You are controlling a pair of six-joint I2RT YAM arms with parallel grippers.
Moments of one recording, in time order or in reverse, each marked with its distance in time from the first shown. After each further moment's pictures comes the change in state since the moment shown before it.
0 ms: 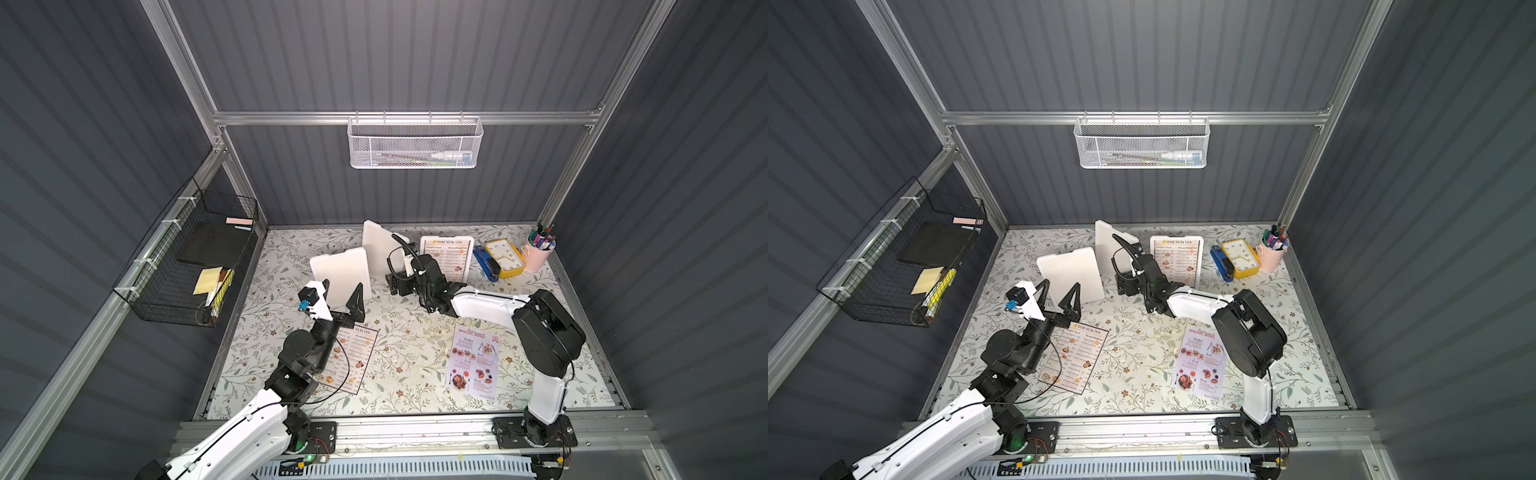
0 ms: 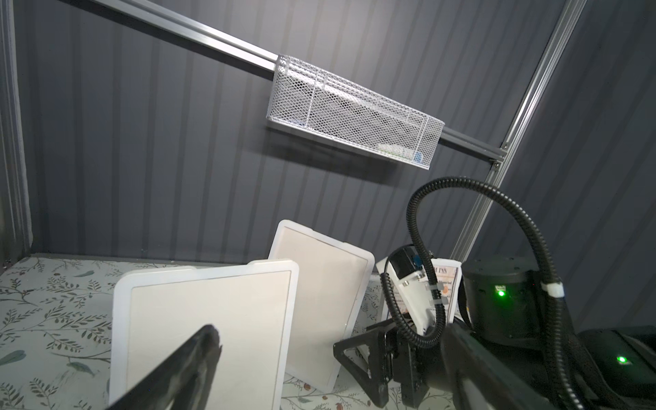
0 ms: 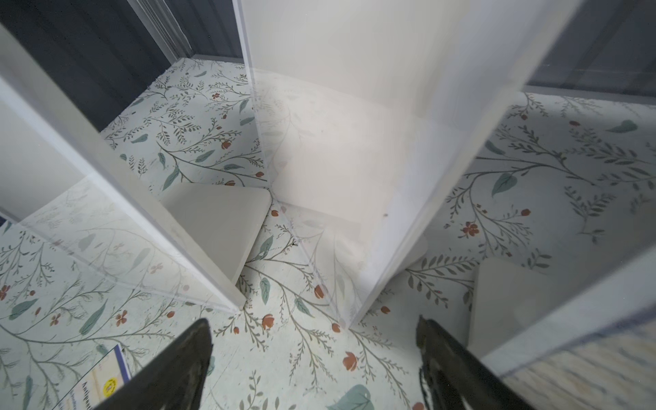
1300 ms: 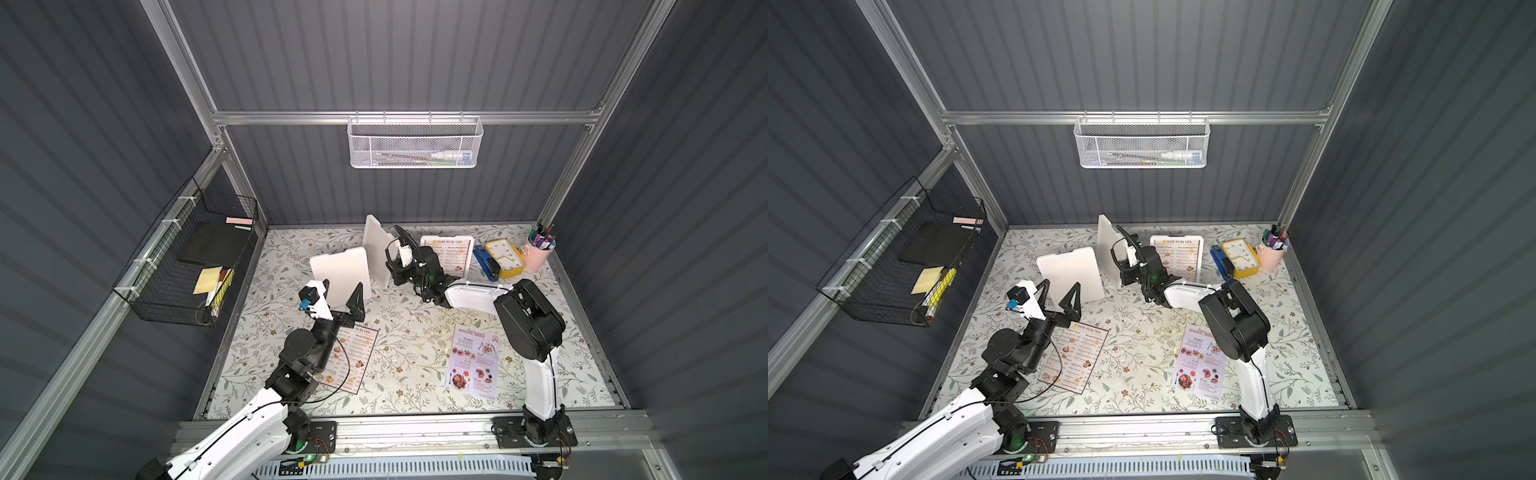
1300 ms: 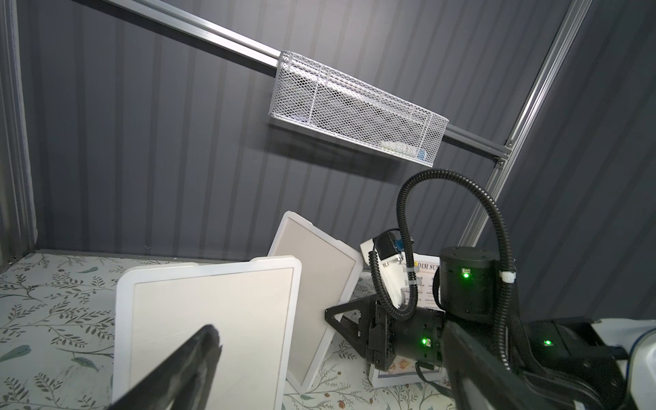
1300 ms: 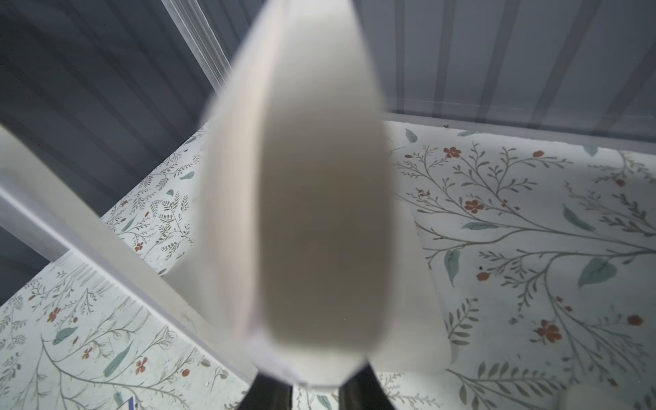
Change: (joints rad) left arm 0.000 0.002 0.000 0.002 -0.004 -0.001; right arm -0.055 0.134 0.084 0.197 -0.200 -0.014
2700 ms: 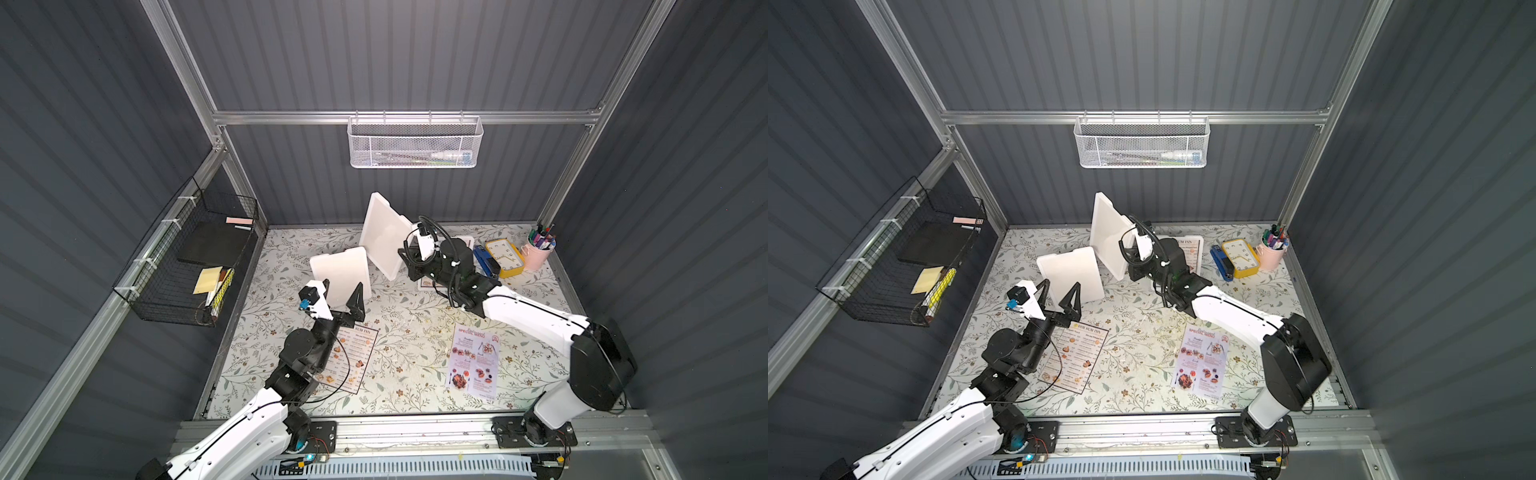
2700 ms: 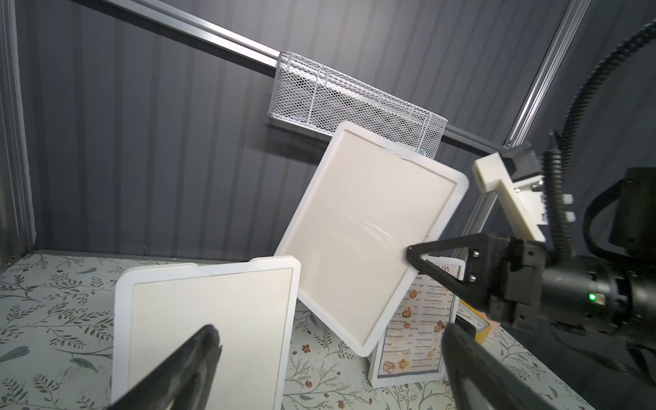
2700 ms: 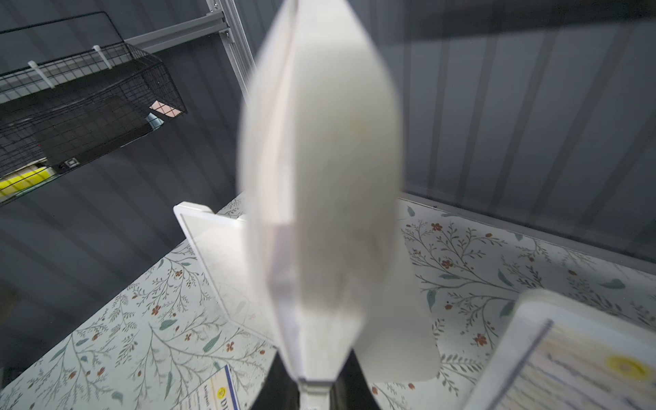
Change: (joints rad) left arm 0.000 0.000 0.000 0.003 0.005 0.000; right arm 0.029 -0.508 -0.185 -0.154 0.012 -0.060
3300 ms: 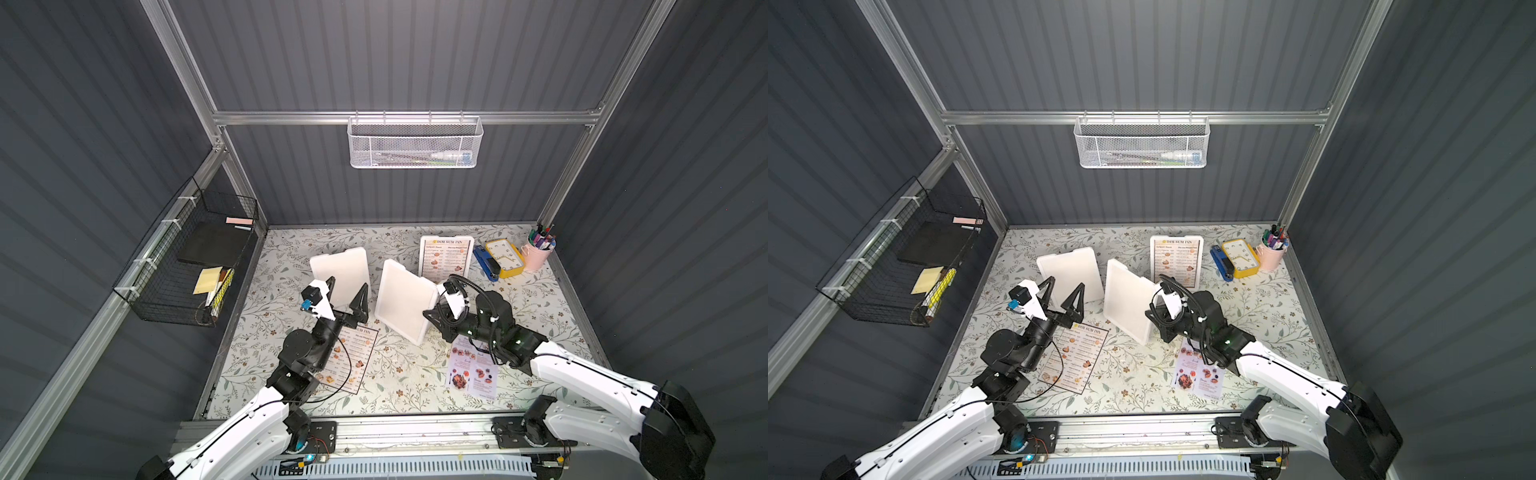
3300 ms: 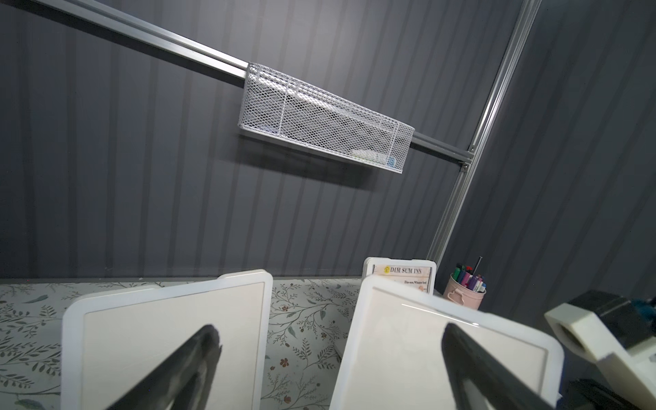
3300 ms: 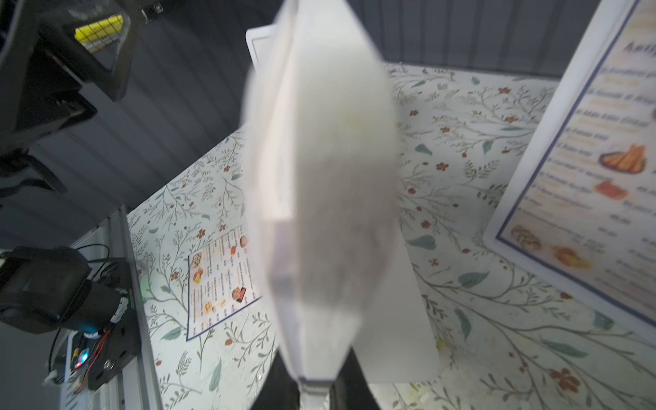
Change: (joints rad) left arm 0.000 0.035 0.000 0.078 0.103 0.013; right arm 0.013 -0.449 -0.536 -0.113 -0.217 0.011
